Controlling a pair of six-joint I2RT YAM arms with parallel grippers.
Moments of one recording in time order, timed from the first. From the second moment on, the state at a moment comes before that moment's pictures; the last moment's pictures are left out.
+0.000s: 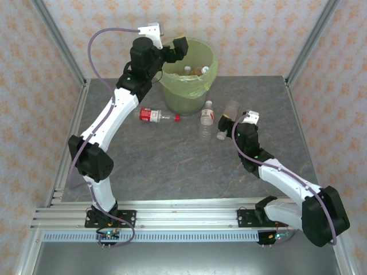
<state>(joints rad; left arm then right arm) -0.37 1.82 1.92 -0.11 -0.05 -0.36 0.46 1.12 0.57 0.20 0.40 0.50</state>
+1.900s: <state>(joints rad) -0.37 1.29 1.18 -0.32 -0.71 -0.48 0.34 1.80 1.01 -0.25 0.15 0.70</state>
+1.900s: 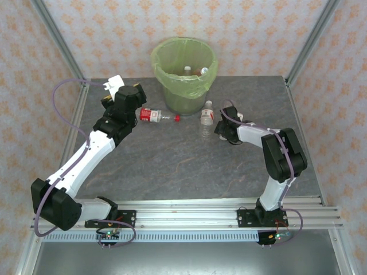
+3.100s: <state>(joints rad) -0.37 1.32 1.20 -0.35 -0.71 -0.48 0.34 1.71 0.84 -0.09 0.26 0.61</state>
